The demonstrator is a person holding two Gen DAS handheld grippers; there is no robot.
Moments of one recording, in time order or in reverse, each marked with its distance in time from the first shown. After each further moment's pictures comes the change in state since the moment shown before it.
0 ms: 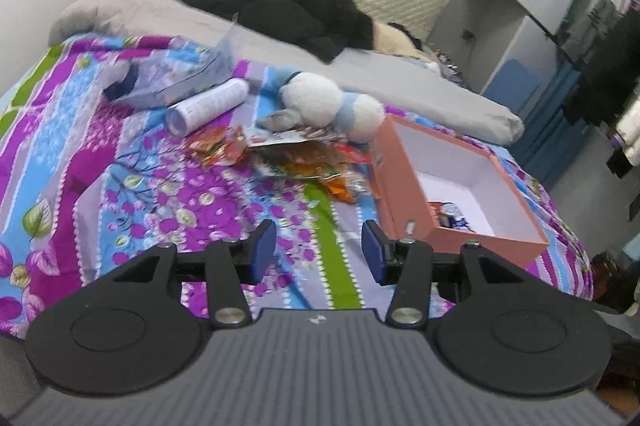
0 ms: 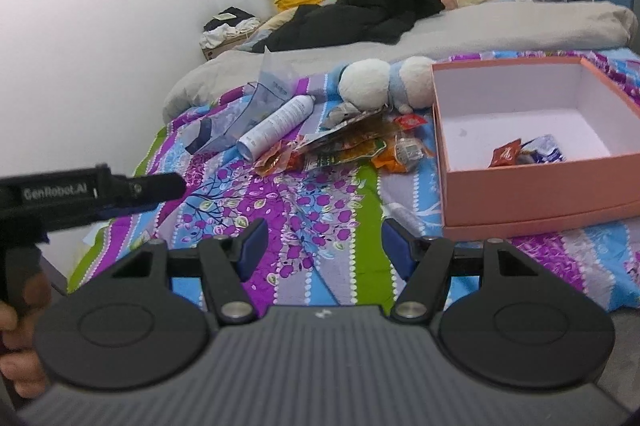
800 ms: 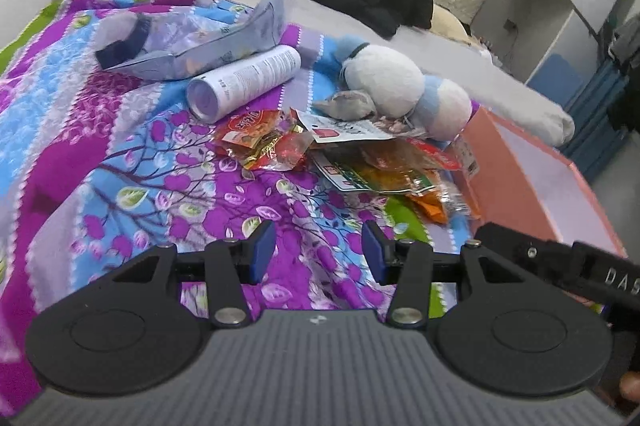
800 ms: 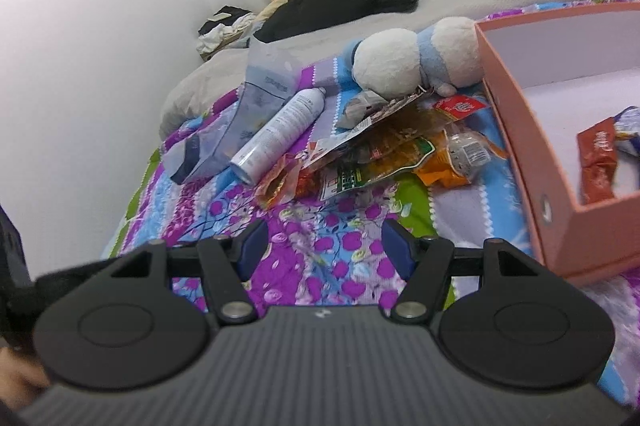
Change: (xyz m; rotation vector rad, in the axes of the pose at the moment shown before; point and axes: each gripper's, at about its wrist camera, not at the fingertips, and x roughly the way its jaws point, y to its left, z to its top) left arm 0.175 0.089 0.026 -0.026 0.052 0.059; right arm 0.156 -0.009 0.032 0.131 0.032 0.088
